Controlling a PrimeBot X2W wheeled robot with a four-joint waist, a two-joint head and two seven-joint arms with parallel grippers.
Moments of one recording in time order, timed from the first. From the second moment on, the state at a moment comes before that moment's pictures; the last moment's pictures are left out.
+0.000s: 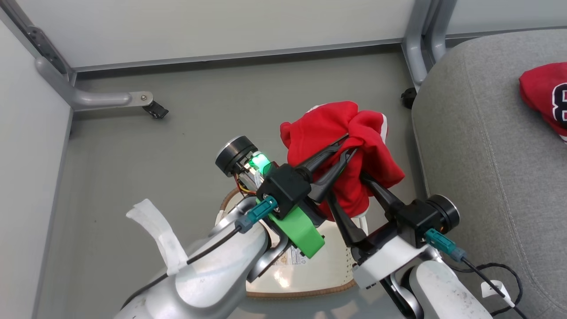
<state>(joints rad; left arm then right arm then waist) -0.68 0.14 -0.93 0.28 -0.41 -0.06 -0.26 -0.25 -0.05 0.39 0.17 0.16 0.13 -0.26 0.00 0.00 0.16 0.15</state>
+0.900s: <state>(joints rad) -0.67 0.14 -0.92 0.28 -0.40 -0.06 -0.26 -0.27 -0.05 0.39 0.18 0.21 0.13 -0.26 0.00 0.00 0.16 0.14</state>
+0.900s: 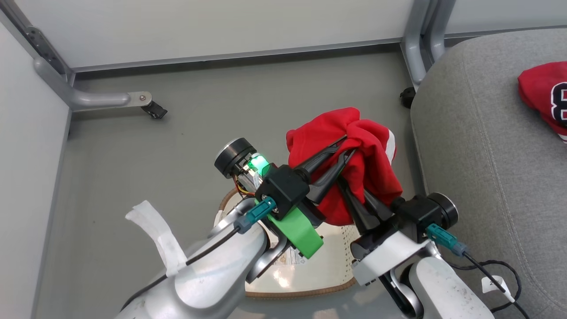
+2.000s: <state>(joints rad) -0.67 0.14 -0.90 0.28 -0.37 -0.06 -0.26 -0.28 -0.05 0.35 0.18 0.21 0.13 -0.26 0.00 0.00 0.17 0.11</state>
